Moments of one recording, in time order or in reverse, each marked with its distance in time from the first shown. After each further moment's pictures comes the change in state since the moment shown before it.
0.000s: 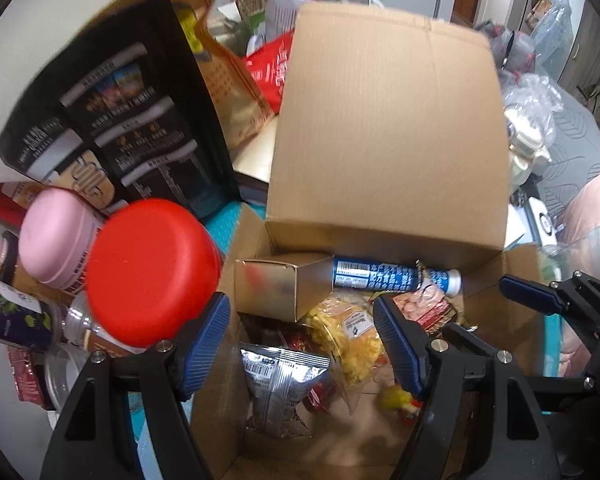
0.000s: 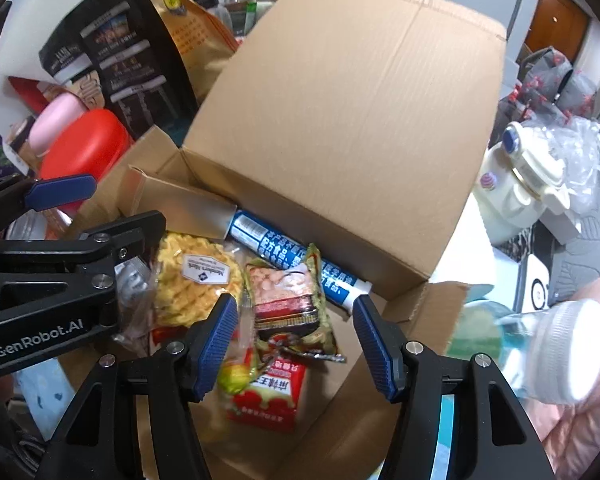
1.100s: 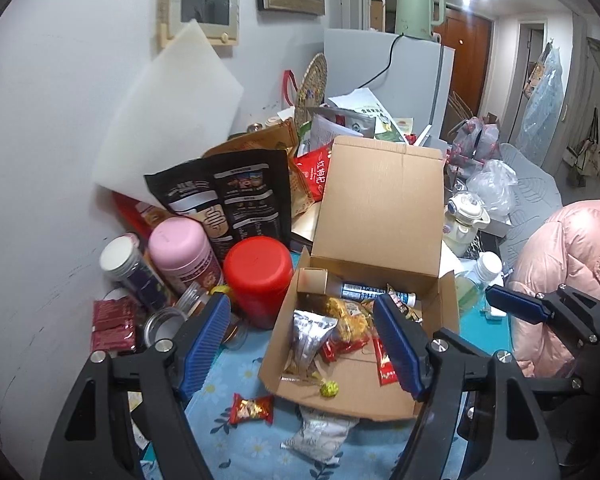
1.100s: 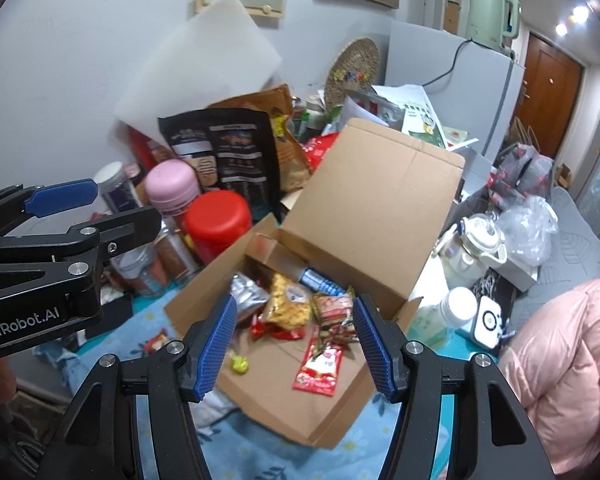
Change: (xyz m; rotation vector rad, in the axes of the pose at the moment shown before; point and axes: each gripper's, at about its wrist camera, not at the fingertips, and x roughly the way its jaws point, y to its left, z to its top) left arm -0.212 0.024 -0.073 -0.087 -0.292 0.061; right arm -0.183 0.057 -0.050 -0.089 -0.279 0.042
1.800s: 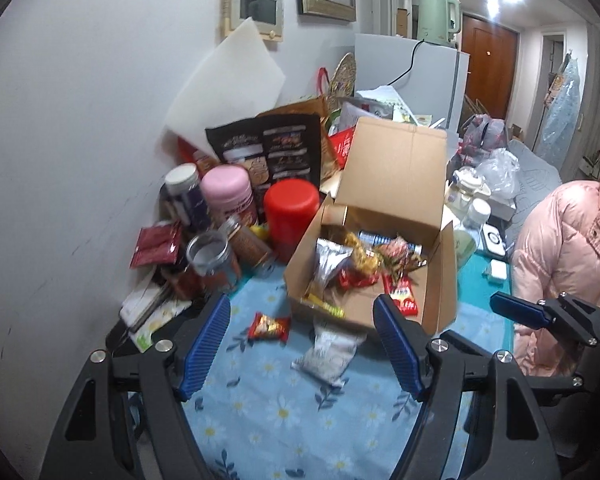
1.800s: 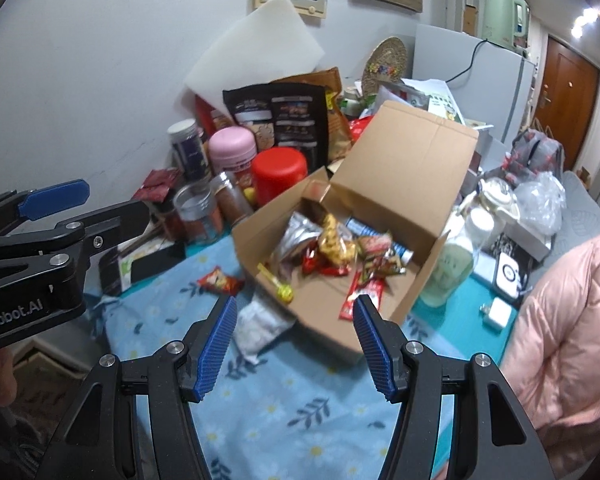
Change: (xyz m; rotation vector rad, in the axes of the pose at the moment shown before) left arm -0.085 -0.004 -0.113 -0.087 -0.006 0.102; right arm -0.062 0.037 -0.101 -0.036 0.003 0.088
